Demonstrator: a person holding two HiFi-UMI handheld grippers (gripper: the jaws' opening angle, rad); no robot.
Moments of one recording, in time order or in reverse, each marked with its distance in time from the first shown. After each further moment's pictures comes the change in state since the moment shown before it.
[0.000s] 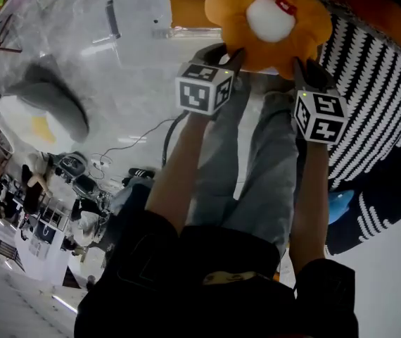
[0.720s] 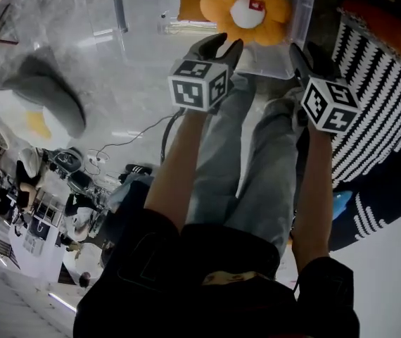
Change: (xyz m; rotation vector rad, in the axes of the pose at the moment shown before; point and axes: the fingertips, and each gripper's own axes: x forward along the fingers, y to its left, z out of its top) left arm -0.031 0.021 0.003 -0.047 -0.125 0.014; right arm 0.005 0.022 0.024 0.118 -0.108 0.076
